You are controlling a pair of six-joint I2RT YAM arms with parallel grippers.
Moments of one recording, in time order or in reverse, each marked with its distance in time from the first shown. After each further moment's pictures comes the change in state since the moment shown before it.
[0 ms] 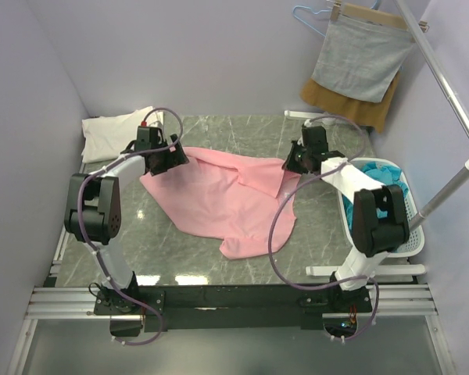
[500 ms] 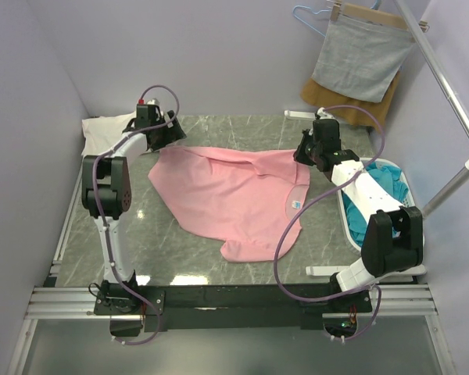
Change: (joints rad) left arm 0.051 0.312 0.443 -0.043 0.005 0.008; right arm -0.010 -0.198 0.011 -0.042 0.127 -0.037
